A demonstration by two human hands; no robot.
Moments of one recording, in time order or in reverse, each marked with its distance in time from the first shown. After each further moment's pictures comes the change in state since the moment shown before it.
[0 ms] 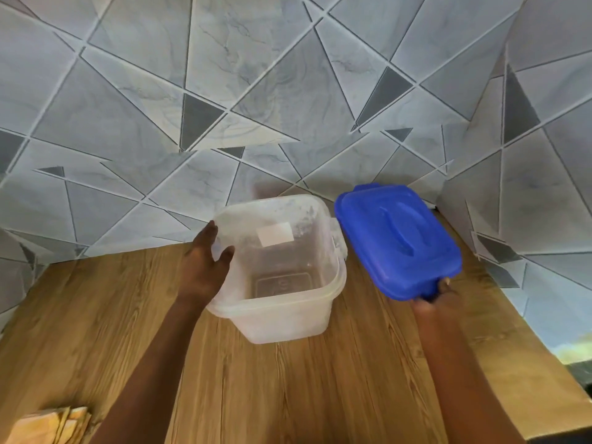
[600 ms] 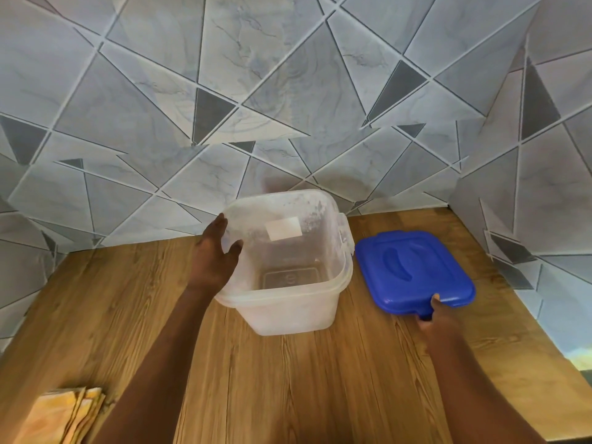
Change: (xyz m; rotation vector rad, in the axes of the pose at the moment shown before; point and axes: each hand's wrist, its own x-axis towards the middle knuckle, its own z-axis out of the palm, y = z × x) left_hand -0.003 0.004 0.002 0.033 0.001 -0.009; right_hand 0.051 0.086 -0.034 0.085 0.077 0.201
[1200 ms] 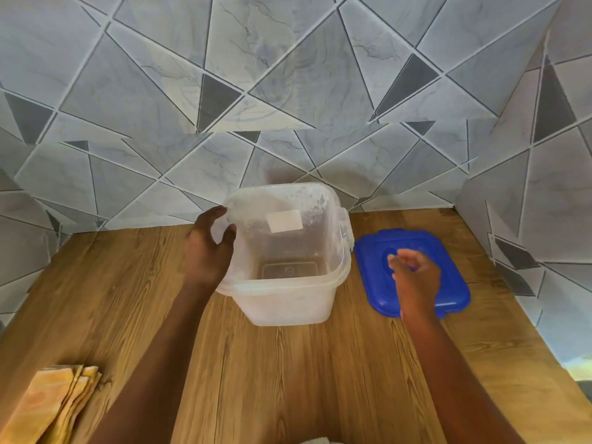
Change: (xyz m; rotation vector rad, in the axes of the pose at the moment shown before) left_hand -0.018 0.011 -0.005 -0.145 0.205 0.026; right_hand -0.099 -0.084 0.075 -0.343 -0.056 -0.458
